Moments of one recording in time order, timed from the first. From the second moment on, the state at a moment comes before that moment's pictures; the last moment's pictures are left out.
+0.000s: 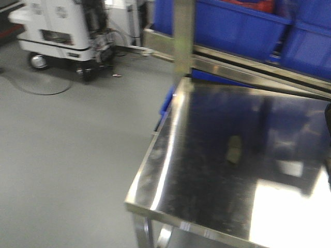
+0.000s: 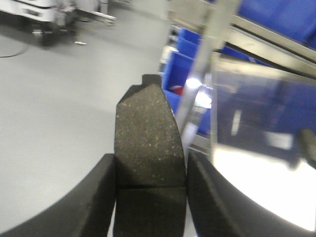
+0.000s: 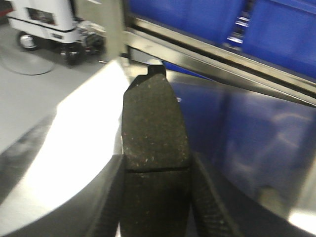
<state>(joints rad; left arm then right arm) -0.44 0.59 -0.64 0.46 0.64 -0.77 0.06 0.63 -0.59 0.06 0.42 -0.11</state>
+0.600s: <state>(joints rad) -0.44 0.59 -0.64 0.46 0.64 -0.77 0.06 0.63 -0.59 0.06 0.42 -0.11</state>
